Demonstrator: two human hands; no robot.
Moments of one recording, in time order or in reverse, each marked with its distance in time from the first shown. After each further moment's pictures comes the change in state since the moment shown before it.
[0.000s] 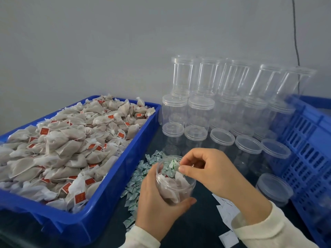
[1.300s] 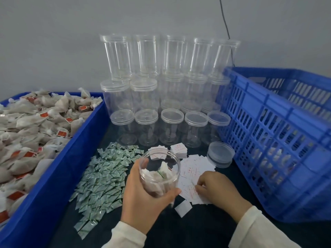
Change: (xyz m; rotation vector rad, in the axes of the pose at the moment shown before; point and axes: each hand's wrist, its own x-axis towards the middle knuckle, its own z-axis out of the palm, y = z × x) left_hand -0.021 0.019 0.065 -0.105 -0.169 0.017; right_hand -0.099 0.159 -0.021 -0.592 -0.064 0.521
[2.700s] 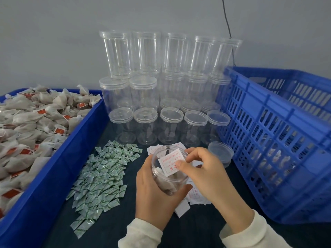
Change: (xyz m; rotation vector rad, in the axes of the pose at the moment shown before) left_hand 0.001 -0.004 0.034 0.016 0.085 0.096; right_hand -0.032 -0.071 -0.053 0.816 0.267 0.056
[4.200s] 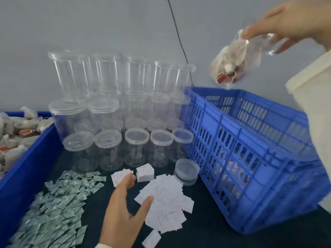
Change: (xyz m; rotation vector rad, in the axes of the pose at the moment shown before) left_hand 0.031 -0.006 0.007 -0.006 -0.207 0.050; right_hand 0.103 -0.180 -0.275 -0.583 0.395 -0.103
